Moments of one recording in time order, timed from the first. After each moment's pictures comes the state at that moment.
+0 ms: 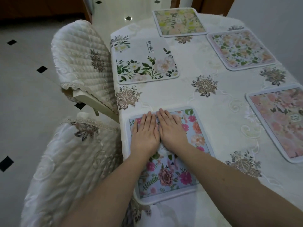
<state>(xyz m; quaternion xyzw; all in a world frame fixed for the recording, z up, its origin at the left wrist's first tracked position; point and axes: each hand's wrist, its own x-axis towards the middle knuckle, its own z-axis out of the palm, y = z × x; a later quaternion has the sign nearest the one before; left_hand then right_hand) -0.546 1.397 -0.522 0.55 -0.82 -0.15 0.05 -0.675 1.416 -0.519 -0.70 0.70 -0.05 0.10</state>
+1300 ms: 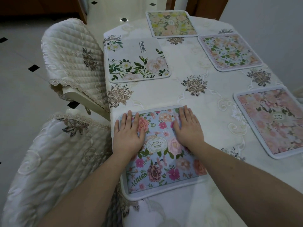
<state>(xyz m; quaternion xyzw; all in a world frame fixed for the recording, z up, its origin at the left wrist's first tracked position) -0.518 1.399 -0.521 0.57 -0.81 -0.12 0.02 -0.761 1.447 -0.516 -0.59 0.80 -0.06 0.11</state>
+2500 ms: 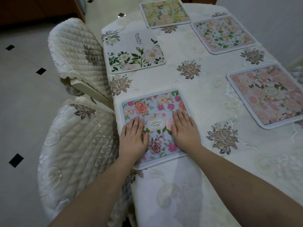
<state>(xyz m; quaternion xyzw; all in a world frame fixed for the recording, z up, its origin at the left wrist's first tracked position) -0.498 1.489 -0.520 0.54 -0.83 -0.12 0.03 -0.720 1.542 -0.521 -0.61 0.78 -0.07 0.09</state>
